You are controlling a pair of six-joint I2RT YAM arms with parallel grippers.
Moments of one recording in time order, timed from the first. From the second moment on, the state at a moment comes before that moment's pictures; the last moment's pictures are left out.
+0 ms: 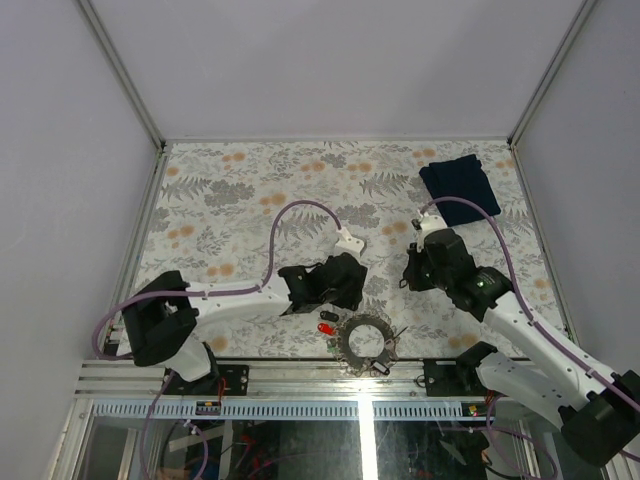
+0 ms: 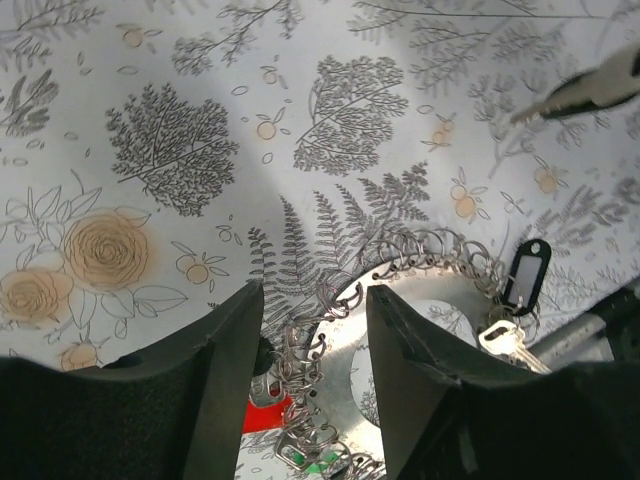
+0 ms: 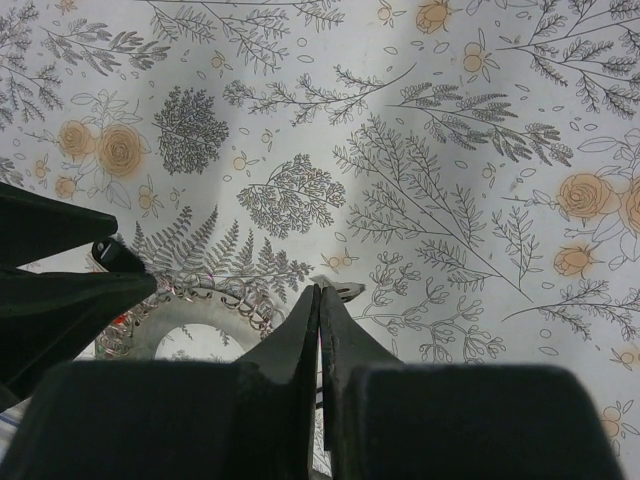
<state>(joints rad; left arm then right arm) -1.09 1.55 0.93 -0.19 -0.19 -0.61 0.57 0.90 0.69 -0.56 0.05 0.35</state>
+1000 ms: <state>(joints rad) -1.16 1.59 1.03 -0.41 -0.37 -0.85 0.56 1.05 0.64 -0.42 0.04 0.29</state>
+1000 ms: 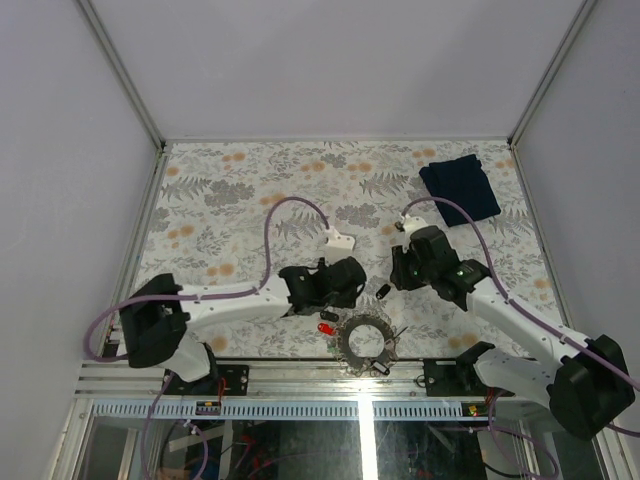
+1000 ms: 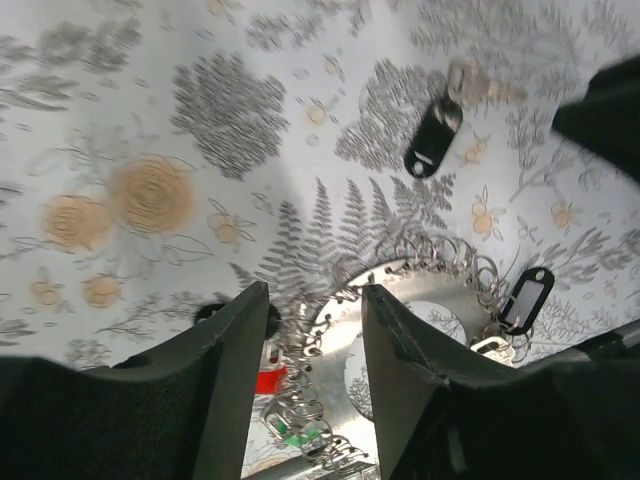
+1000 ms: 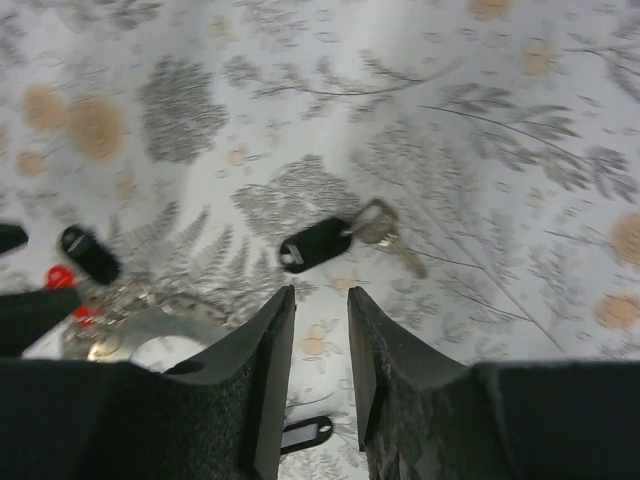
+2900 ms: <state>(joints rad) -0.95 1.23 0.82 -0.34 -0.43 -0.68 0.72 1.48 0.76 -0.42 -0.16 0.38</state>
